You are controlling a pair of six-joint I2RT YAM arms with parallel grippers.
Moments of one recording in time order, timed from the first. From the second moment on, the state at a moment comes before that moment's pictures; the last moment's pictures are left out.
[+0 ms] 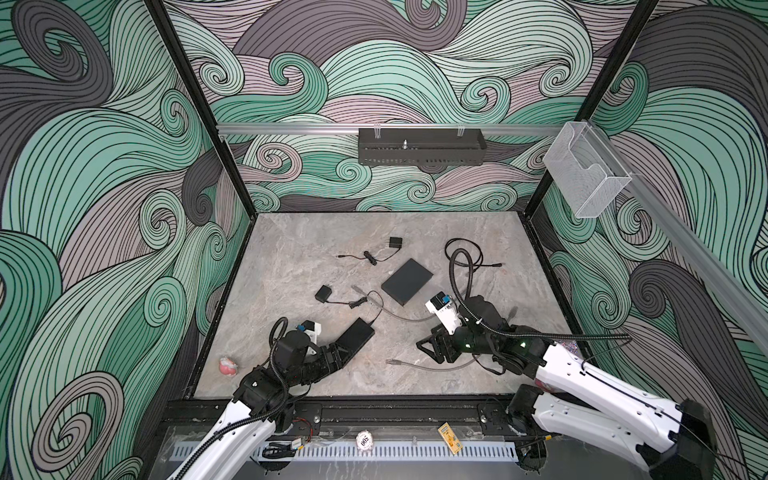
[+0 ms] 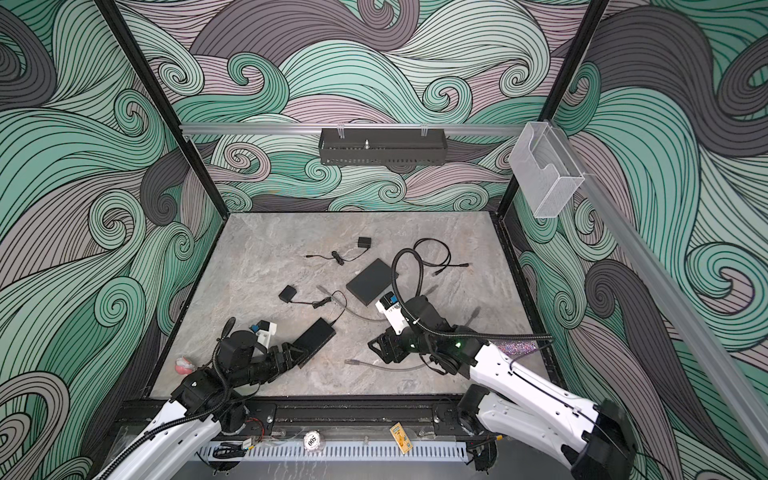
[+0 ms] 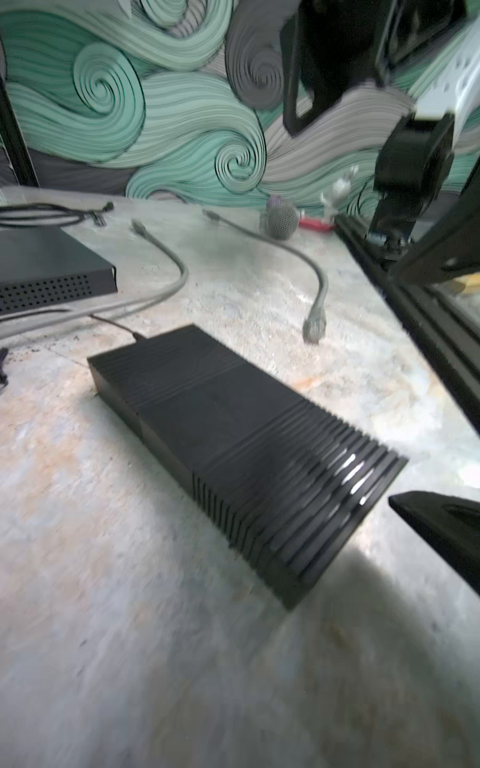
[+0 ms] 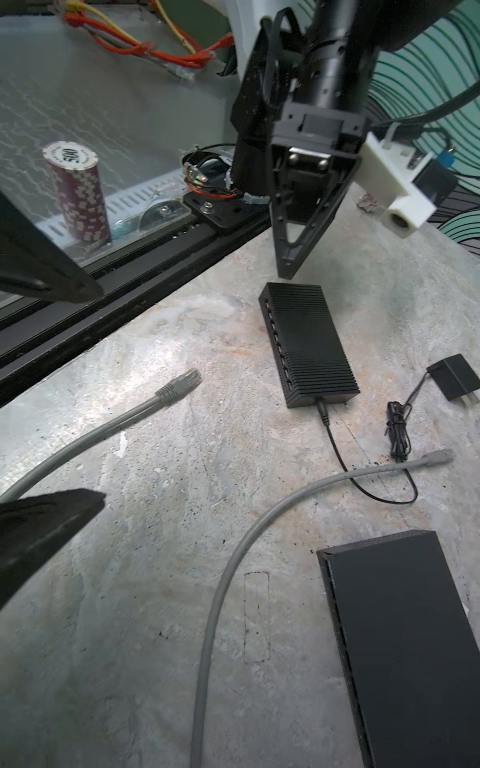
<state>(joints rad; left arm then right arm) -0.52 0.31 0.22 -0.61 0.37 -0.98 0.85 0.90 0.65 -0.52 -0.25 0.25</state>
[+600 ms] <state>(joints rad) -0.52 0.52 0.70 -0.66 0.47 -0.69 0.92 1.30 0.78 -0.66 -0.21 -0.01</state>
